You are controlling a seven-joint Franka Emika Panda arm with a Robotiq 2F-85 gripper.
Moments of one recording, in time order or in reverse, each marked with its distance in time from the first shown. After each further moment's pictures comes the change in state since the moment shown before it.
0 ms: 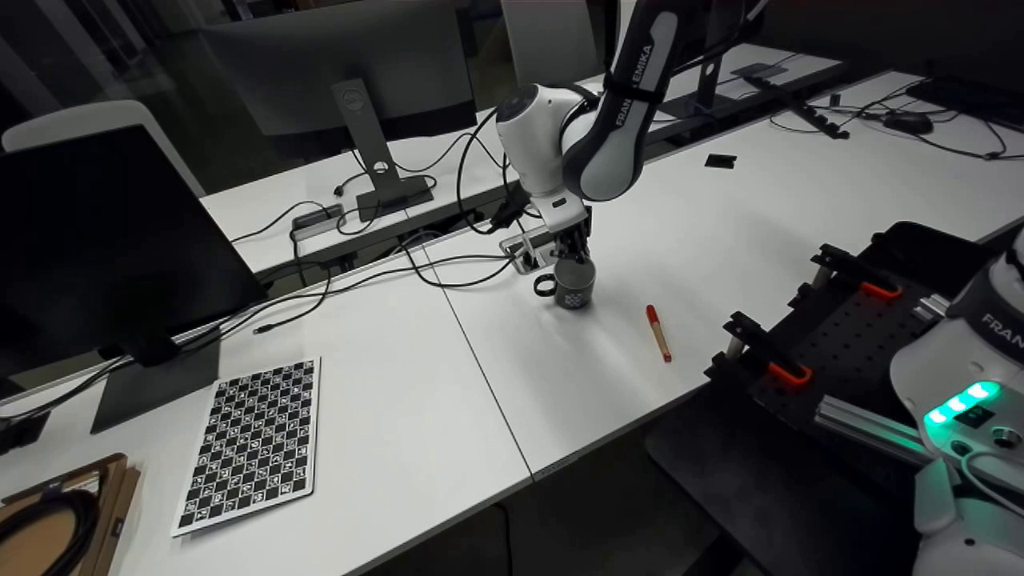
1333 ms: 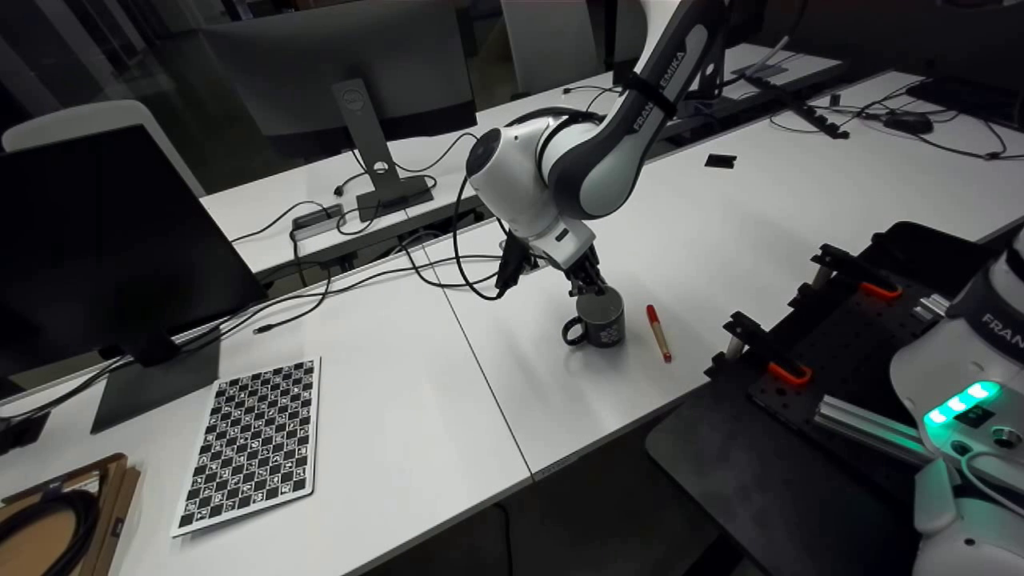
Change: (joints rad) arm -0.409 0.256 0.588 -0.033 -0.383 -0.608 -0.045
